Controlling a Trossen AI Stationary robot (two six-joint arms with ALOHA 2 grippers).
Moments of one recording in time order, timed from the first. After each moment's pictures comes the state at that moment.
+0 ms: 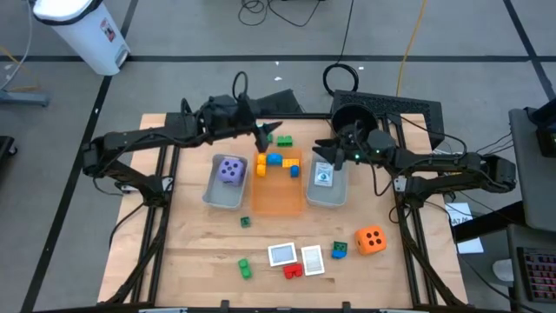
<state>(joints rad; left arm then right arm) 0.31 1.40 1.23 -0.04 -0.09 0.01 -0.34 1.07 0.49 0.57 -0.10 0.66</state>
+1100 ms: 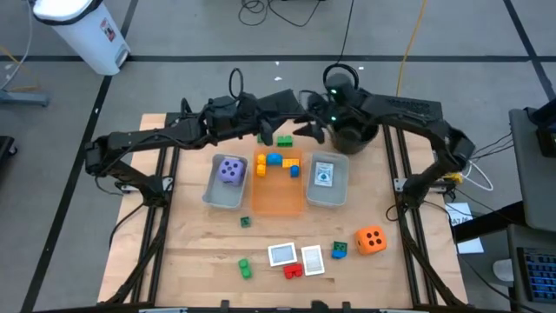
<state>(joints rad) 0.30 1.43 1.23 0.08 -0.09 -0.43 -0.63 1.58 1.29 -0.27 -0.67 -0.03</state>
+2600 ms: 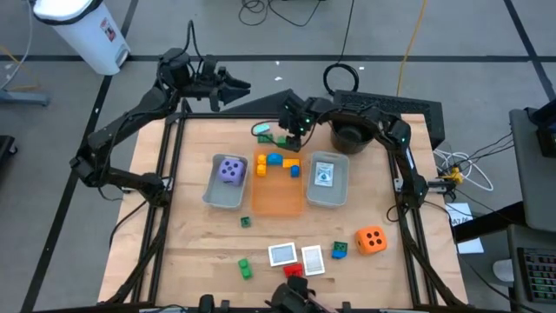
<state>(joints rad) 0.85 1.30 1.23 0.05 0.86 -0.37 -0.58 2.16 1.67 -0.64 -0.21 -0.29</state>
